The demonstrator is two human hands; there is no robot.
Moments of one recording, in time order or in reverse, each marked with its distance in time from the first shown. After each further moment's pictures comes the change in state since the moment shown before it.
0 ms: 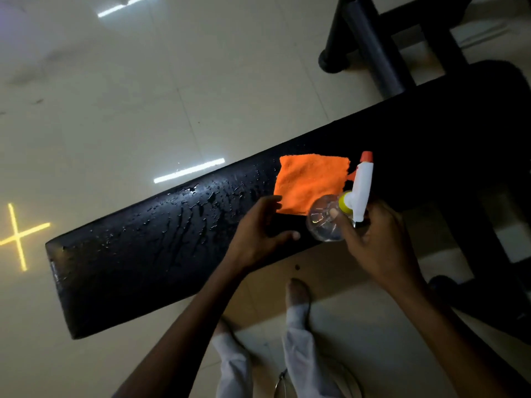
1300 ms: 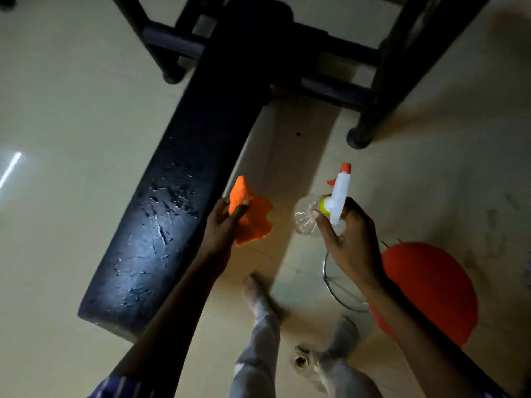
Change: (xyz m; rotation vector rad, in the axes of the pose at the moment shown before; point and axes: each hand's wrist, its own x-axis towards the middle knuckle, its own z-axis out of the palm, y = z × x) left_hand -0.226 -0.007 0.009 -0.206 -0.334 -0.044; right_hand -0.398 -0.106 0.006 0.136 0.617 0.498
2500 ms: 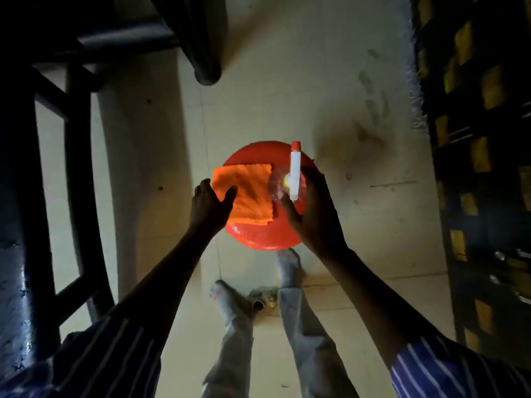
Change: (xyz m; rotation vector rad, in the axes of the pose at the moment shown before) left_hand -0.102 -0.216 0.323 1.263 -0.286 0.188; right_hand -0.217 0.284 -0.173 0.063 0.219 0.380
